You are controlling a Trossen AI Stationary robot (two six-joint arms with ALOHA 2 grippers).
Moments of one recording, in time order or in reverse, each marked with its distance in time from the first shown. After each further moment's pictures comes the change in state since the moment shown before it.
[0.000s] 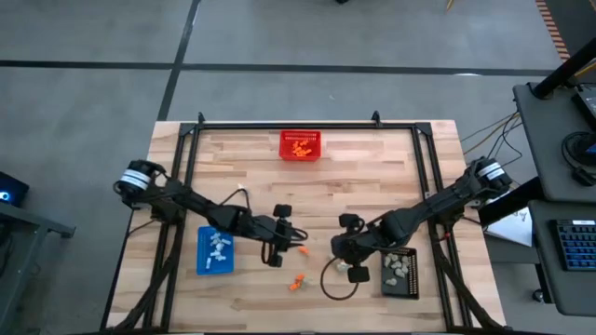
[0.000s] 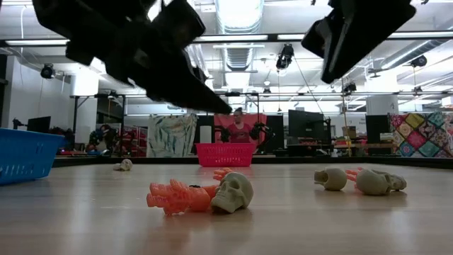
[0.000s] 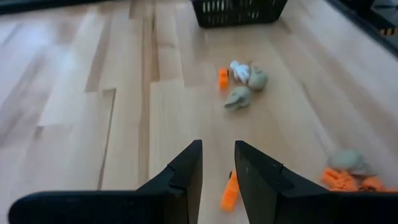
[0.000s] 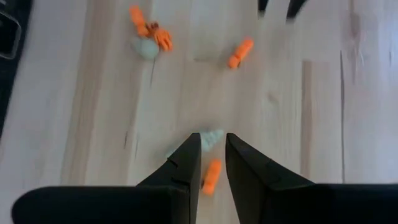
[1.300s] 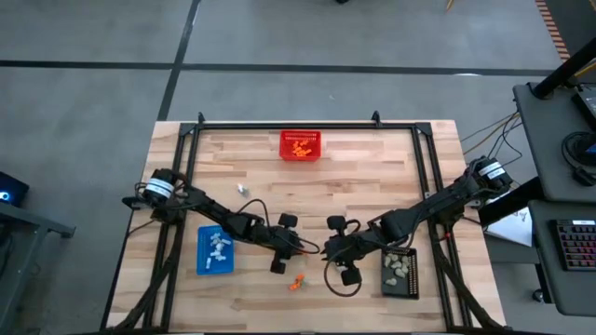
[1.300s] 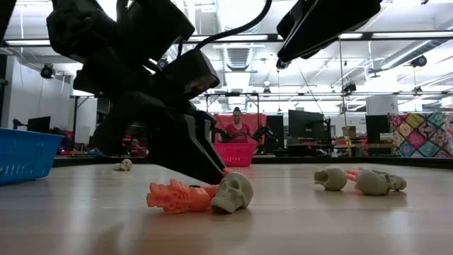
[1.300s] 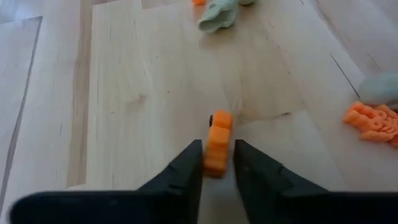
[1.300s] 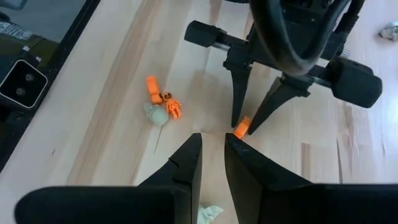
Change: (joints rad) left arm 0.000 0.217 0.075 -0.059 0.056 0.015; right arm -0.012 -0.006 -0.090 0.358 0.022 -0.174
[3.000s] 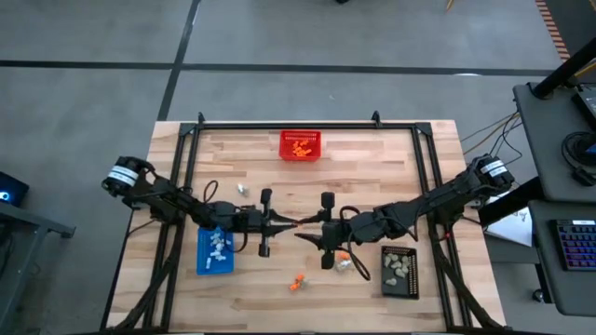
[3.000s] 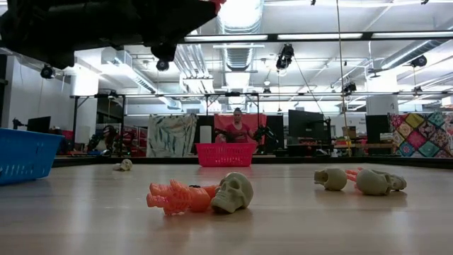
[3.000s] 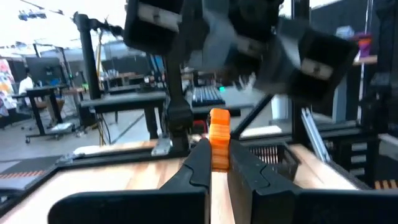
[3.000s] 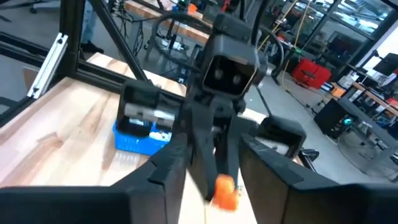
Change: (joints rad) left arm -0.009 -0.333 -0.341 0.879 -0.155 0.124; right arm -0.059 -0.026 0.003 0.562 0.288 -0.436
